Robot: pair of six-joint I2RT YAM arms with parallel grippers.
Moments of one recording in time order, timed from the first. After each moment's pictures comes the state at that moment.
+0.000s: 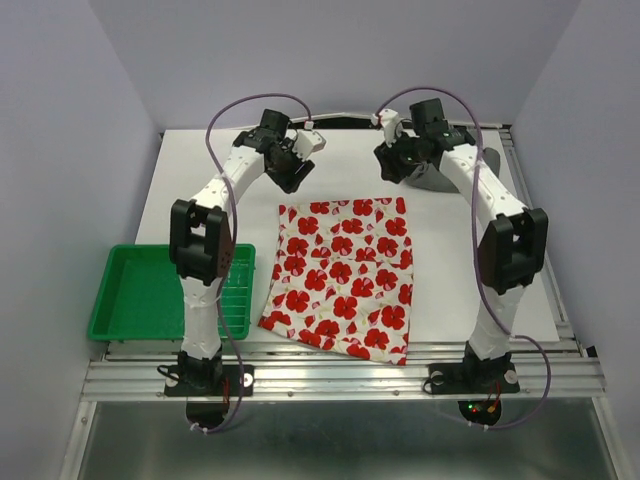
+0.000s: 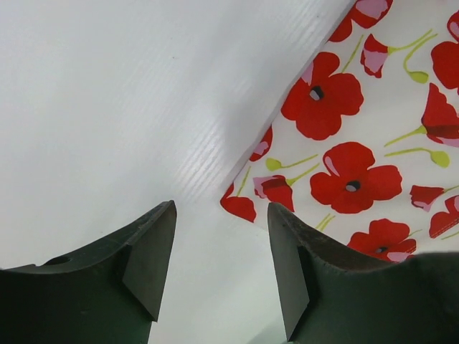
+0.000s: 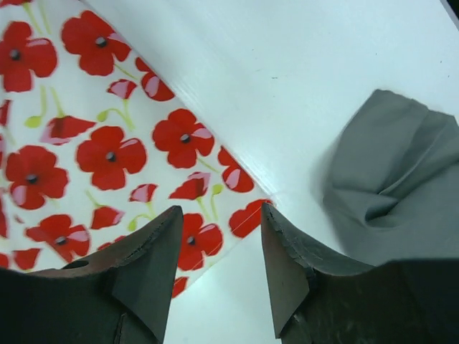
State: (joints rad) left arm -0.34 2.11 1.92 -0.79 0.21 0.53; right arm 0.27 1.93 1.84 -0.74 -0.37 -0.48
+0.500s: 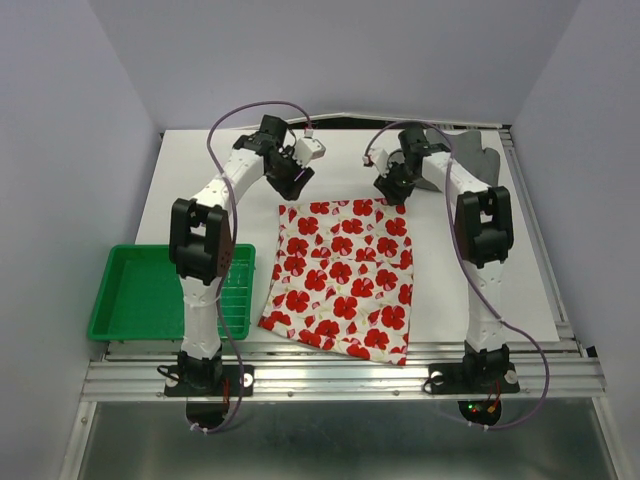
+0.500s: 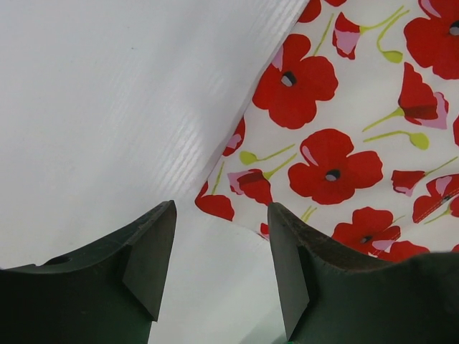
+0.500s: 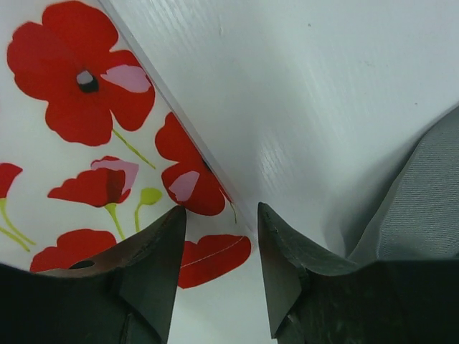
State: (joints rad) left arm -0.32 2.11 1.89 -0.81 0.29 0.55; right arm 0.23 2.29 1.93 -0.76 -0.33 -0.81
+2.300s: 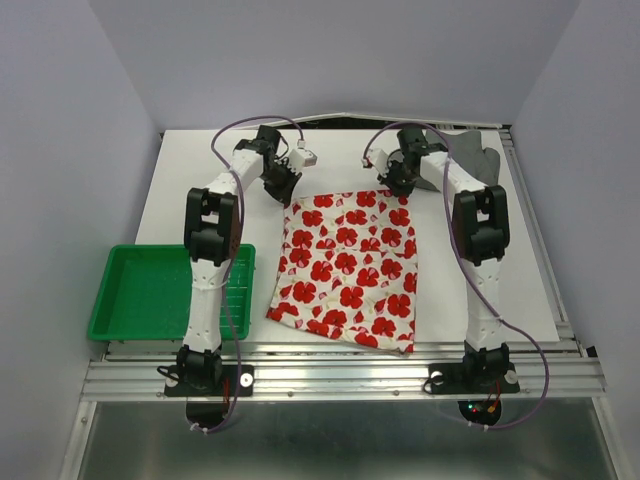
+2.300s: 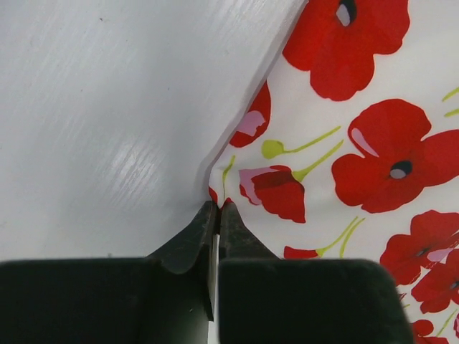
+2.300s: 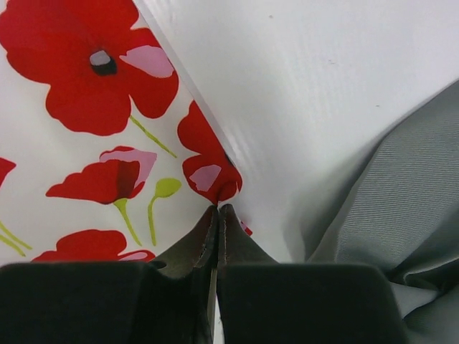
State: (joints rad) left arm -0.25 2.39 2.07 -0.88 0.41 0.58; right arm 0.22 2.33 1.97 -0.75 -0.25 -0.92
